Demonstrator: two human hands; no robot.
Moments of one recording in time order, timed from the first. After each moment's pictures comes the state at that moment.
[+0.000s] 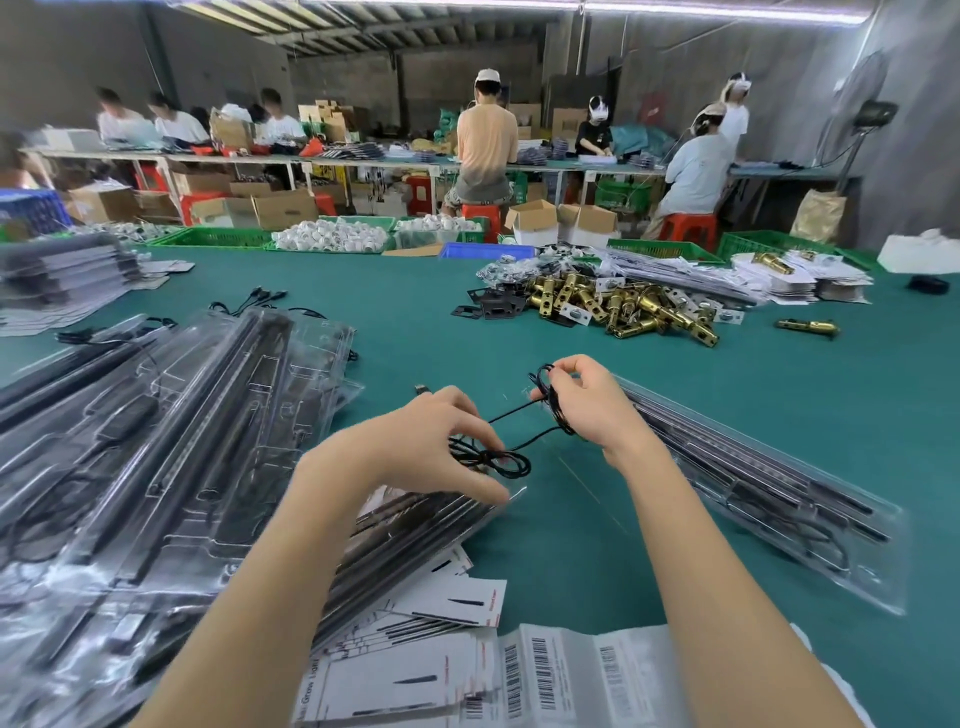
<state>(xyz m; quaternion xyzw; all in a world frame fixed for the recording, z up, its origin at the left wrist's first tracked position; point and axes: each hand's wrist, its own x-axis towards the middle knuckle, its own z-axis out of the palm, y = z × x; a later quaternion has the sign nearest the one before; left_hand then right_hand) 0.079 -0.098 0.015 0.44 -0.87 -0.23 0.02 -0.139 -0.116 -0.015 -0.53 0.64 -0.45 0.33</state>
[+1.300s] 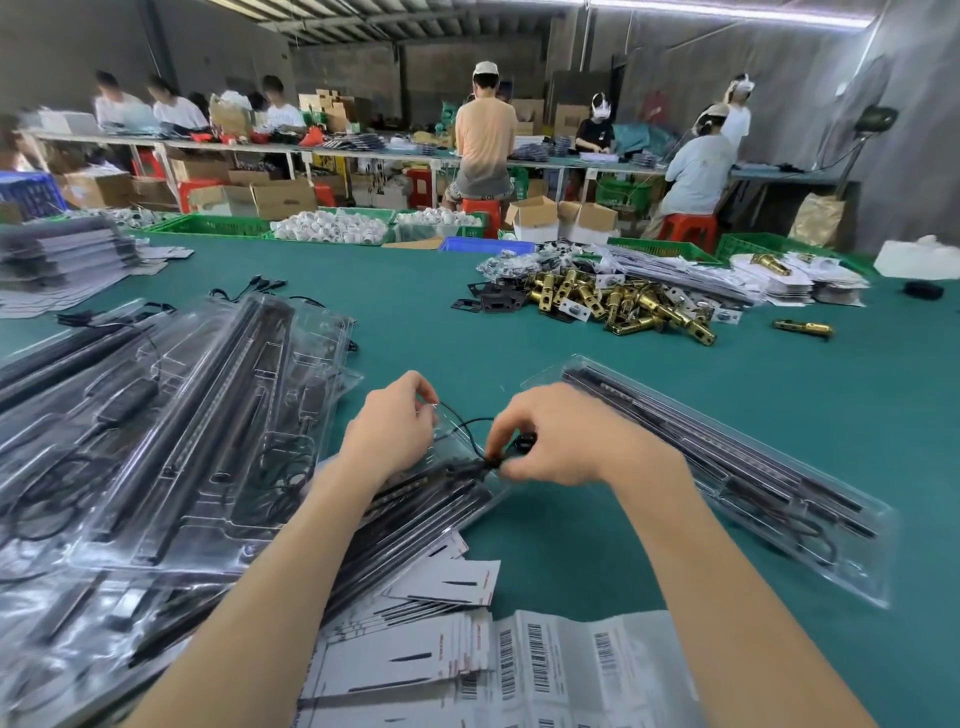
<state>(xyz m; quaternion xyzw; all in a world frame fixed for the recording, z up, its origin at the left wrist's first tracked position) 0.083 -0.133 -0.039 0.61 -0.71 -0.20 0.28 -0.111 -0.064 0.022 -0.80 0.58 -0.08 0.14</state>
